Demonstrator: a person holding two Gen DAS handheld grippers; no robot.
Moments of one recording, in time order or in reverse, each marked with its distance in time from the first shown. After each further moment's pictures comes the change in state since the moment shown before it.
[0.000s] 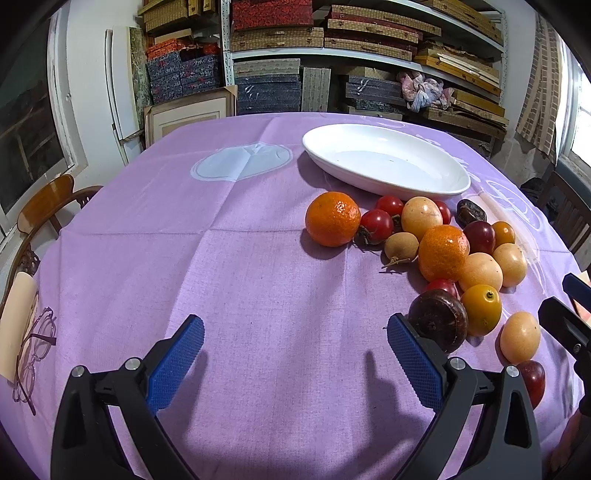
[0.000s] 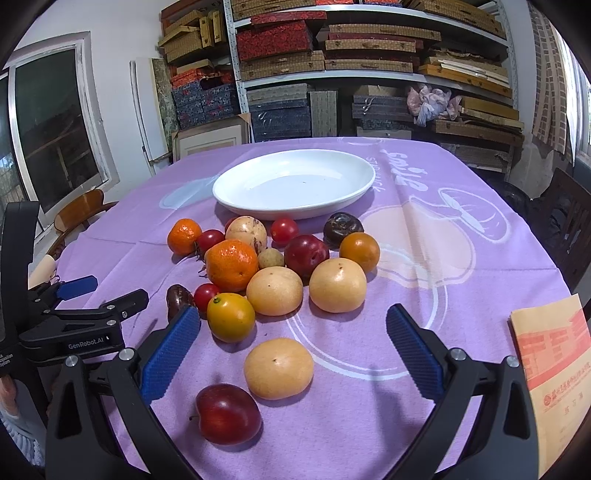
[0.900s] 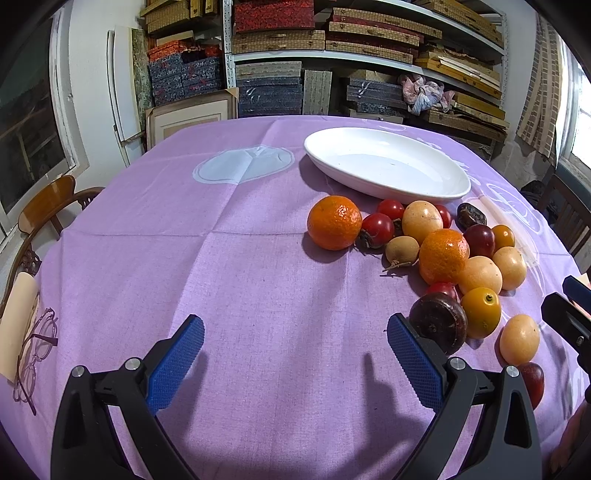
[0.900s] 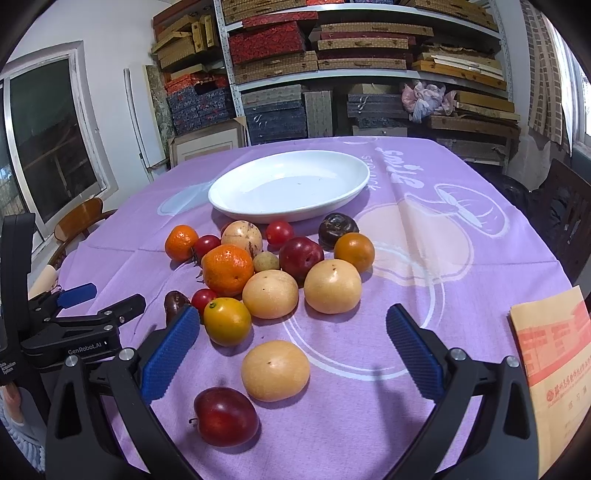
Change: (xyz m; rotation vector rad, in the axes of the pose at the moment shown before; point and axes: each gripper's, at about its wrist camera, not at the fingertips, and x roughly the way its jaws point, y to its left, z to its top) left arm -0.001 0.001 0.001 -0.001 -0.011 0.004; right arm 0.002 -0.009 0.000 0.039 0.001 0.009
